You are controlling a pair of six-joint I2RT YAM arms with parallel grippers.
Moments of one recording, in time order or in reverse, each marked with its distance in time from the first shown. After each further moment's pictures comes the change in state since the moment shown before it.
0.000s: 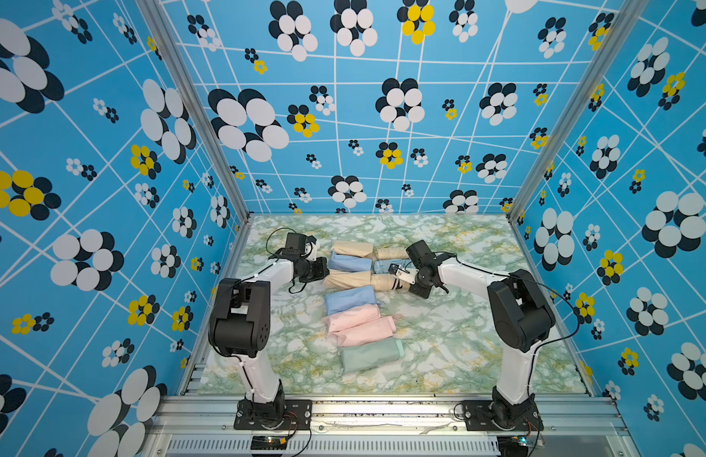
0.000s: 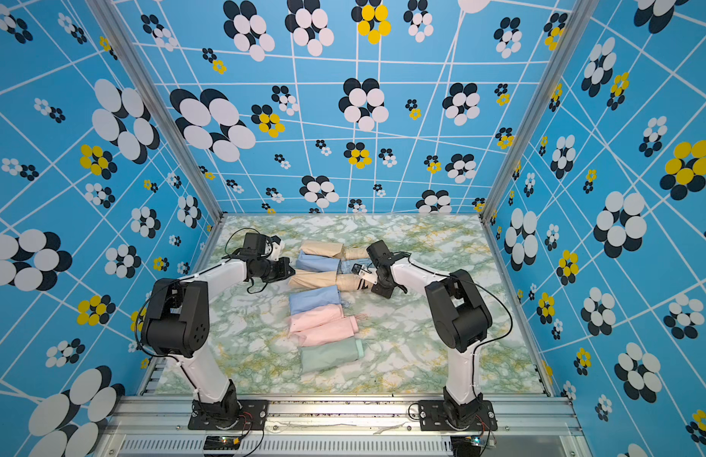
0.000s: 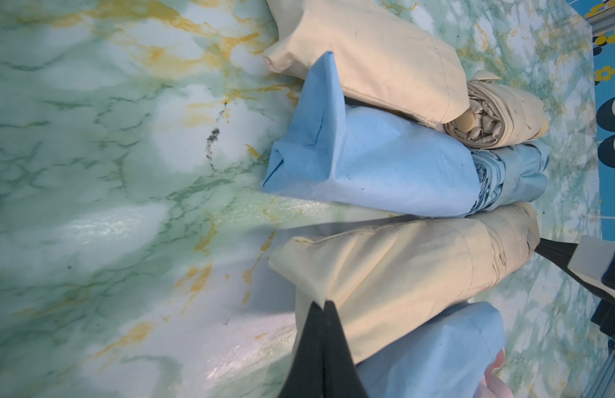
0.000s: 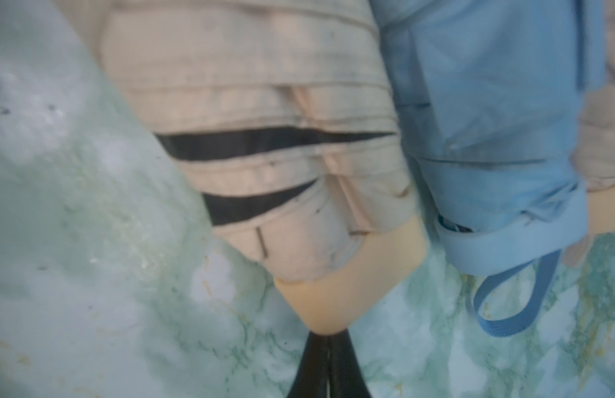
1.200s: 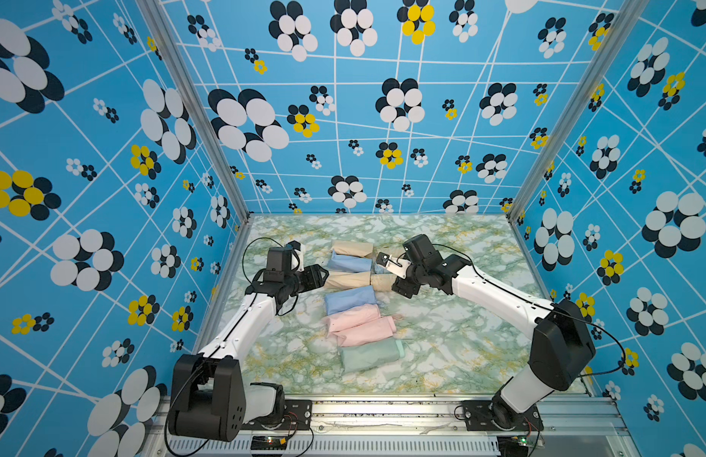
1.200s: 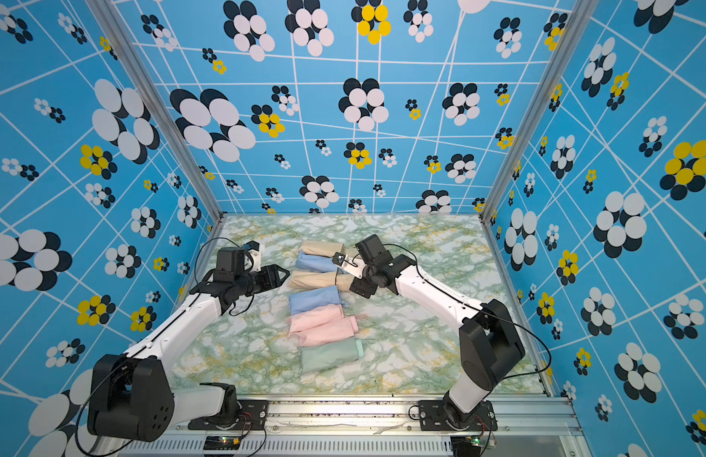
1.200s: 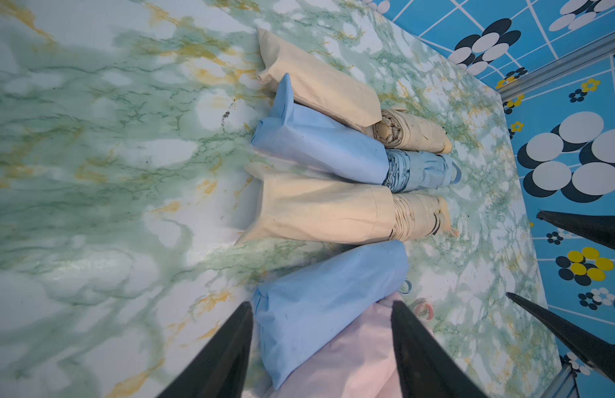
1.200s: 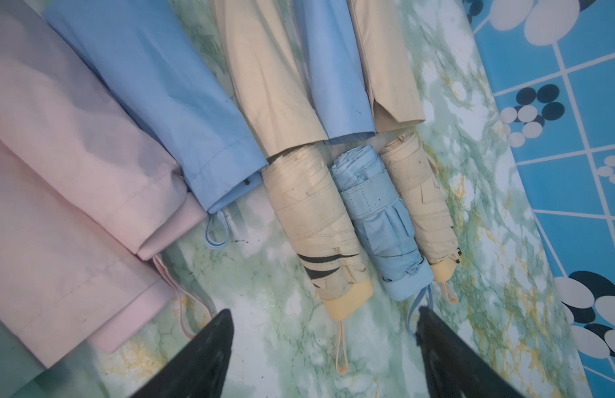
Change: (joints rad) left arm -0.003 -0.540 -0.317 0.023 -0.048 -0.159; right arm 0.168 -0.298 -0.016 0.037 -0.100 0.100
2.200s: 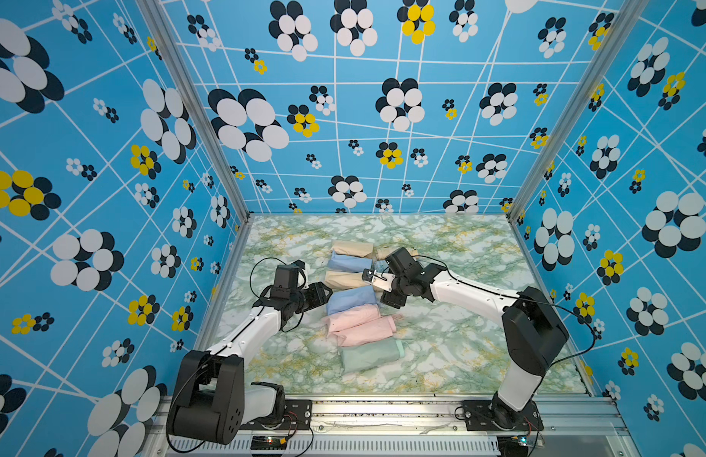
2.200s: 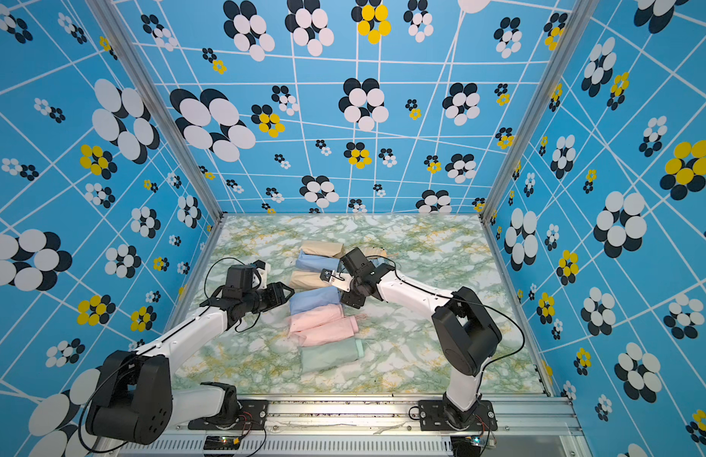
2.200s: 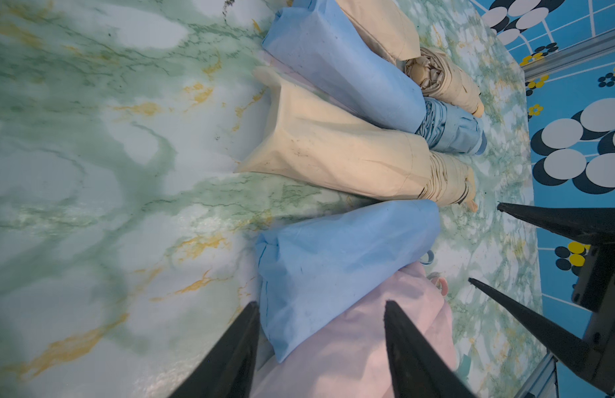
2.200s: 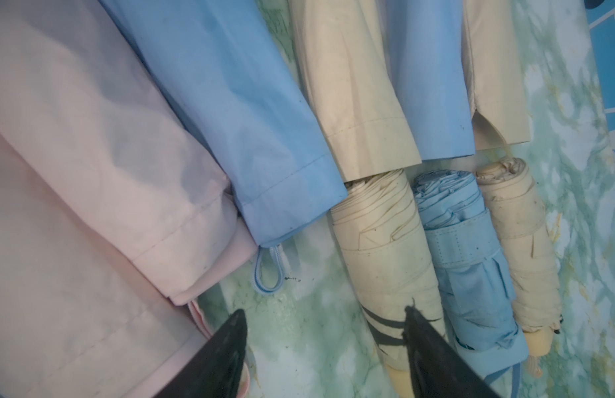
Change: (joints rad) left arm -0.047 0.028 -0.176 0.129 0.008 -0.090; right arm 0.071 0.146 -0.023 0.080 -0.026 -0.002
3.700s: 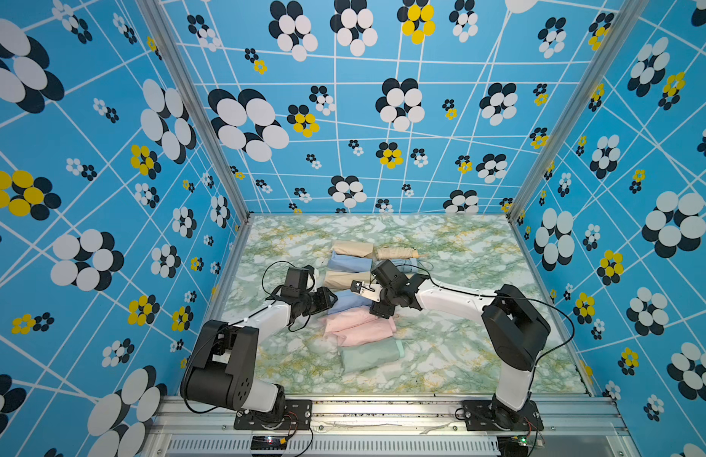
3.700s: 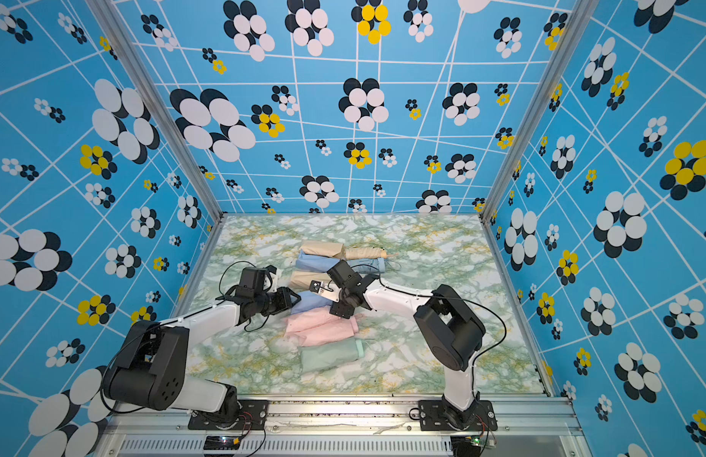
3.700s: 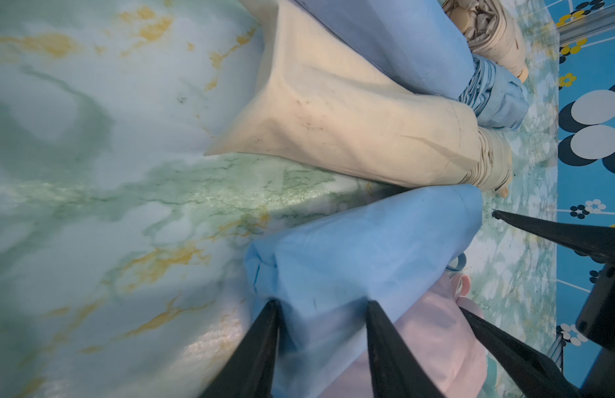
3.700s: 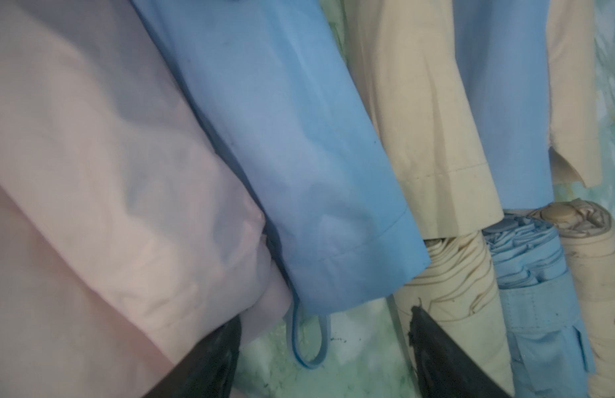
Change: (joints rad) left arm -0.047 0.168 -0.001 0.086 0.015 0.001; right arm 0.103 0.080 -0.027 0.099 0.040 0.045
